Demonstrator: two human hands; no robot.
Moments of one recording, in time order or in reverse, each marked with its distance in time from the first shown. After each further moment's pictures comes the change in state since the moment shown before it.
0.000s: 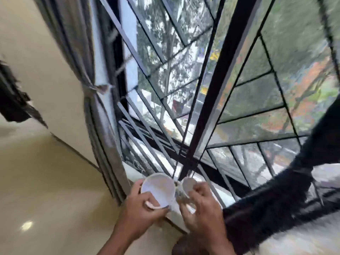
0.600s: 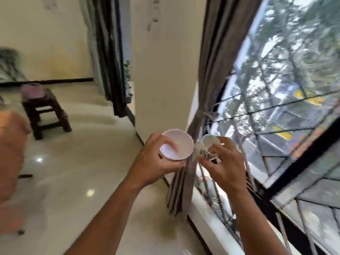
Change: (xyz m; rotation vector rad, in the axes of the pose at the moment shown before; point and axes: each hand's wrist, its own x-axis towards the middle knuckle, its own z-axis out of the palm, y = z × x) left_hand -0.038 0.059 -0.291 0.109 0.508 0.061; right_hand 0.128 -0.263 0.027 0.253 -0.075 -0.424
